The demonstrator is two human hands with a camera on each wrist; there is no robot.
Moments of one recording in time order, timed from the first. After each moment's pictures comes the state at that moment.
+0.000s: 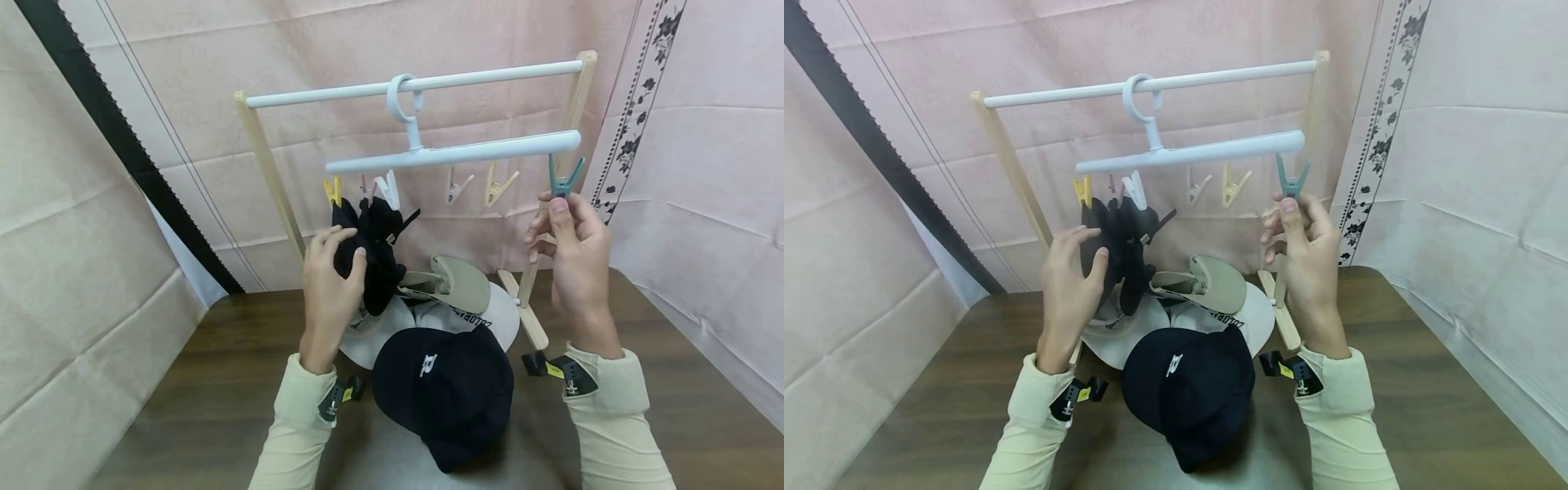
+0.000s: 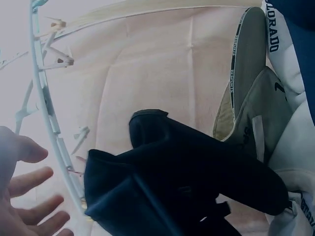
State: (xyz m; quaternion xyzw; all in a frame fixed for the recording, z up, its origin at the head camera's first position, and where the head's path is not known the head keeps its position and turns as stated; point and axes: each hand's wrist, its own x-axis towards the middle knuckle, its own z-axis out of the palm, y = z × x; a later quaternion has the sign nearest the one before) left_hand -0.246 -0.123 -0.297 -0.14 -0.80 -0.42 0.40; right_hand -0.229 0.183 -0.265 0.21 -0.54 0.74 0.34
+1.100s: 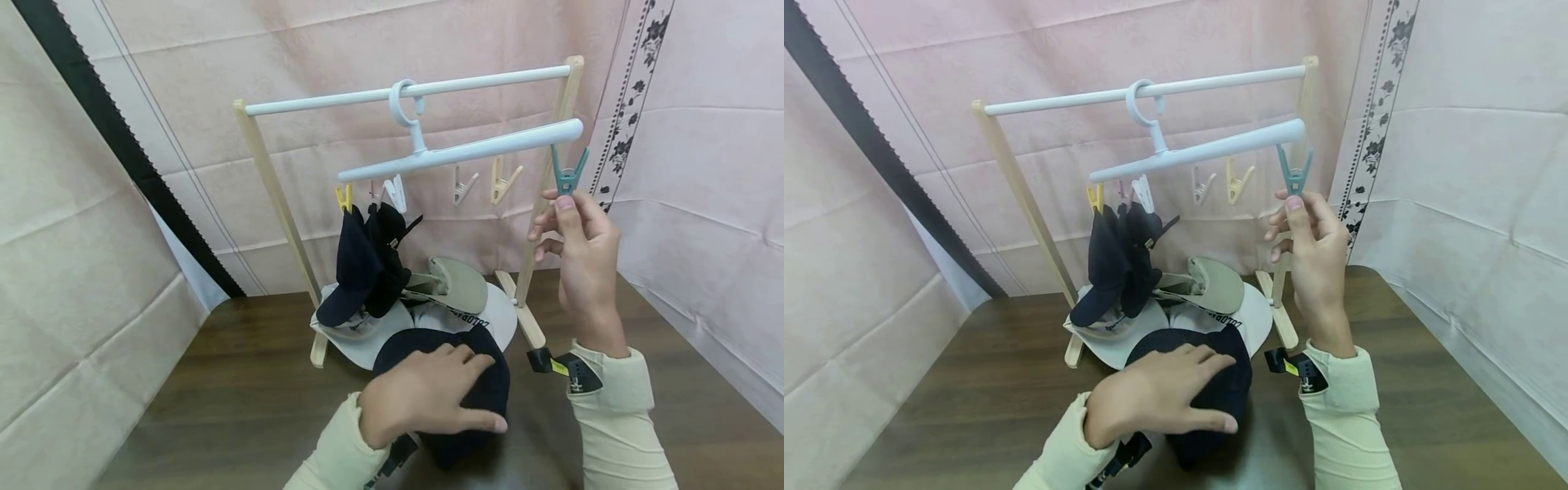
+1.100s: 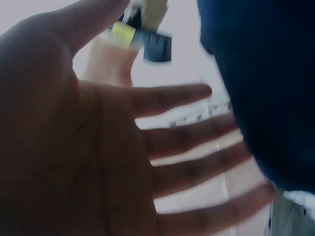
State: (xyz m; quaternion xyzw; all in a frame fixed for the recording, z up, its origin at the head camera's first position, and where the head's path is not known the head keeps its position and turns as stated) left_hand -0.156 -0.027 -0.308 -0.38 -0.92 -0.02 -0.10; right_hand -0.220 0.194 -0.259 0.21 -0.54 0.73 0.36
